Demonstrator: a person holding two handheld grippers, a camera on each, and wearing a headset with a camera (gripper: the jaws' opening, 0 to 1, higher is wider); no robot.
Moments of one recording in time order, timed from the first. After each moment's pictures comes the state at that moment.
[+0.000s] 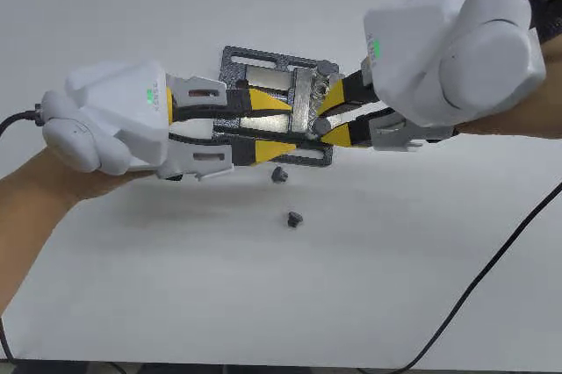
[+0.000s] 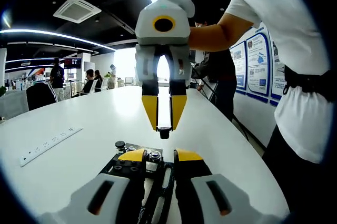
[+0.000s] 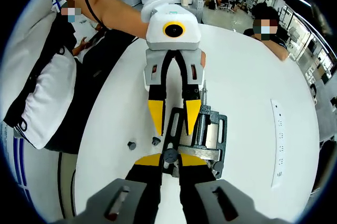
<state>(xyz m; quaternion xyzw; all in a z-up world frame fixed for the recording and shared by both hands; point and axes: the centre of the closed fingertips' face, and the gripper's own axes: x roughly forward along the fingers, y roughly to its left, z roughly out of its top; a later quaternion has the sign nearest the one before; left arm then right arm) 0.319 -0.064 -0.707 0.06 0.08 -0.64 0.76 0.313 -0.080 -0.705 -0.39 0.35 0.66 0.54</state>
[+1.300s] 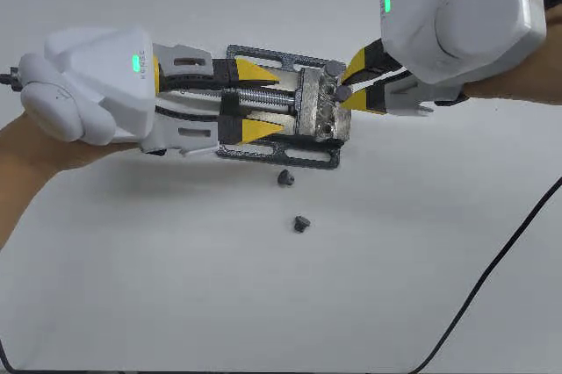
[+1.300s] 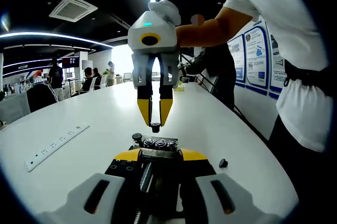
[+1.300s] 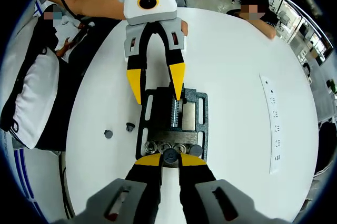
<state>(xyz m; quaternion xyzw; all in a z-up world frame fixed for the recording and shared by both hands) 0.345 -0.047 -0.718 0.09 0.09 -0.64 0.75 0.363 -0.099 -0.735 -0.40 0.40 0.61 0.56</state>
